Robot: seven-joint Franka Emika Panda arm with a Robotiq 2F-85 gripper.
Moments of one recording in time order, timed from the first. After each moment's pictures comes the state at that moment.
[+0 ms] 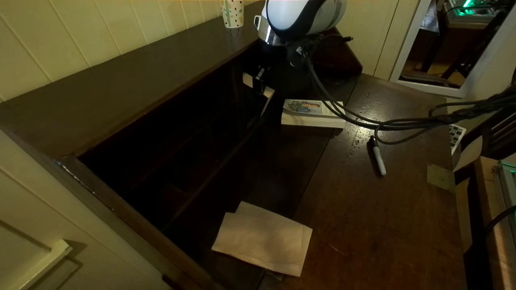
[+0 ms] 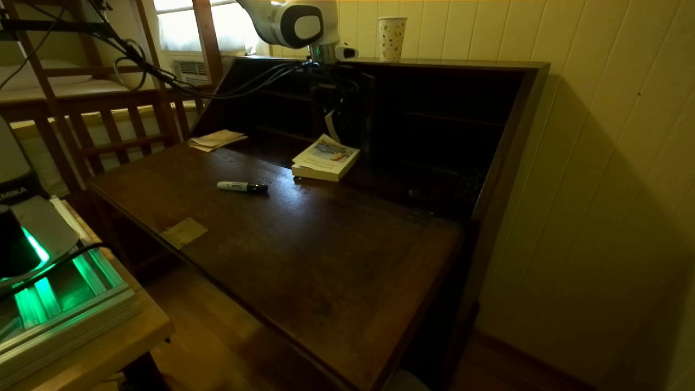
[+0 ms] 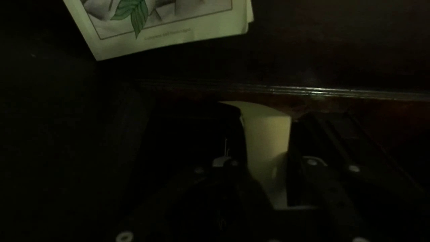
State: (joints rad) arm -0.21 0.57 0.07 -1.71 0.08 2.53 -0.31
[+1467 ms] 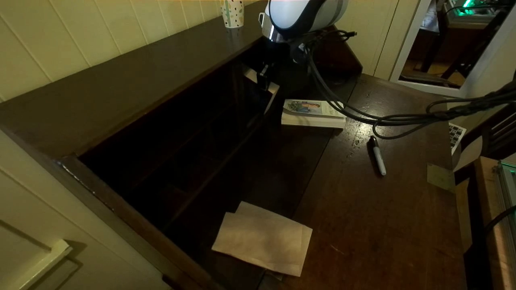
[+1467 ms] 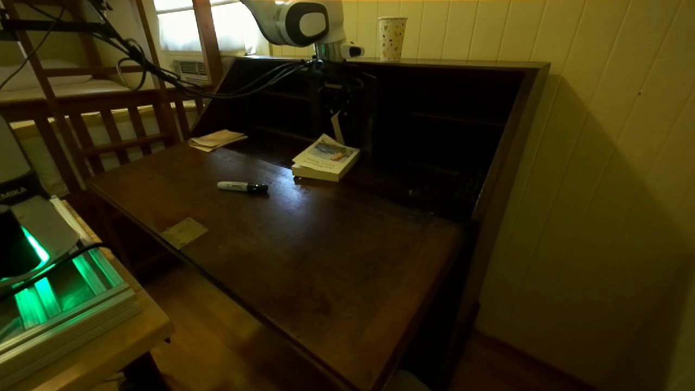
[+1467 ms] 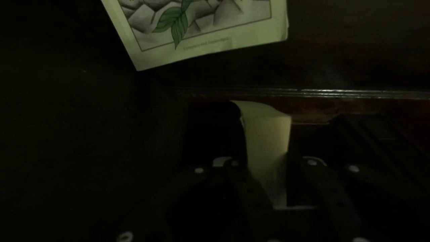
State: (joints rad) arm -0.18 0.57 0.00 -1.68 0.07 2.50 -0.27
